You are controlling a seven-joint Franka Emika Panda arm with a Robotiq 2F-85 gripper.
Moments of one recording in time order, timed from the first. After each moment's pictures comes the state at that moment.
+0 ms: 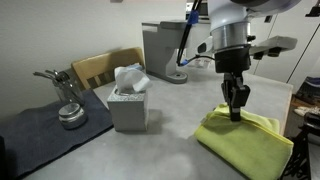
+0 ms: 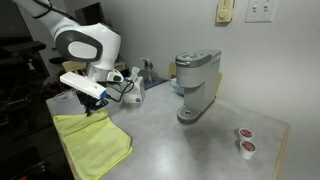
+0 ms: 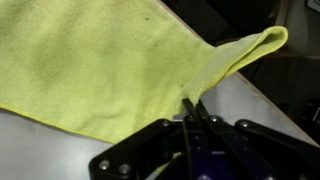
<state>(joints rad) -0.02 0.14 0.14 -2.40 0.36 2.17 -0.72</state>
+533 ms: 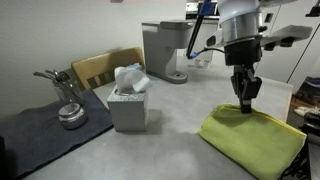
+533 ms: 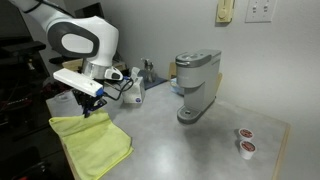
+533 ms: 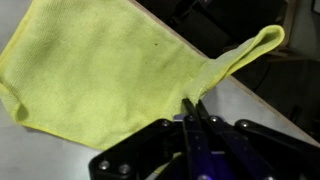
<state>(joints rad) -0.02 0.06 0.10 -2.45 0.30 2.13 -0.67</state>
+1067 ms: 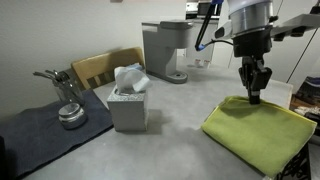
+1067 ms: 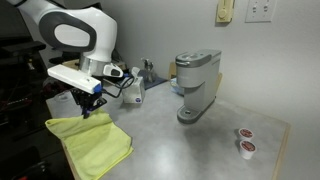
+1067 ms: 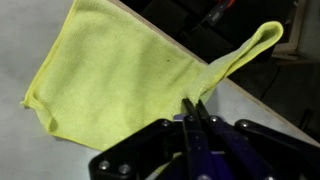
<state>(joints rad) -0.02 -0.01 0.05 -2.48 0.23 2.10 -0.66</state>
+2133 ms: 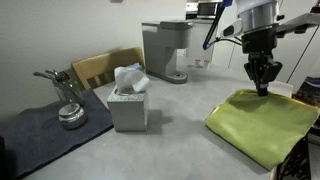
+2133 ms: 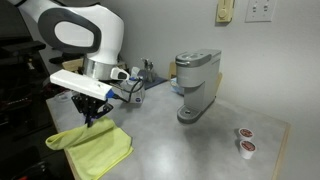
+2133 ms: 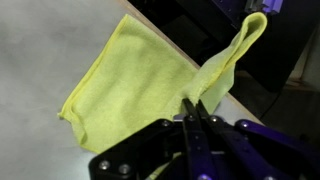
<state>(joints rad) -0.03 -0.02 -0.06 -2.49 0.14 2.08 -0.83</state>
